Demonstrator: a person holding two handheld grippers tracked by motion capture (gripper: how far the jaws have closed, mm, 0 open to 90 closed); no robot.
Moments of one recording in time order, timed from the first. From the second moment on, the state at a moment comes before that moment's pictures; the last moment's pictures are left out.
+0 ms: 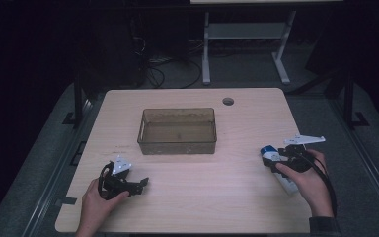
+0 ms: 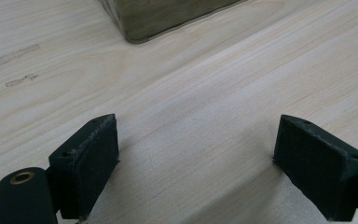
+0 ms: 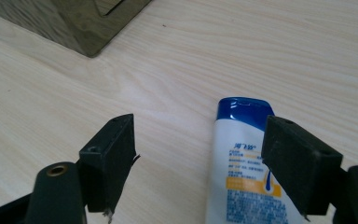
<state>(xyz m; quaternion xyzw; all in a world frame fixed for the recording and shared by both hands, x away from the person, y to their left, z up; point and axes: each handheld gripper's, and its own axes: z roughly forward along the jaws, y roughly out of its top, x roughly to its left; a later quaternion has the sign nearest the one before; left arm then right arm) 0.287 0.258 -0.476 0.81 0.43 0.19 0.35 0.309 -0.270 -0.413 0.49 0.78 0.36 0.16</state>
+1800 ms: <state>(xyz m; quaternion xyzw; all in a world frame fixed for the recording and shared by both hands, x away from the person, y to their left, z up) 0.287 0.258 -0.475 0.81 0.43 0.19 0.34 0.373 -0.272 -0.452 0.55 0.81 0.19 0.09</state>
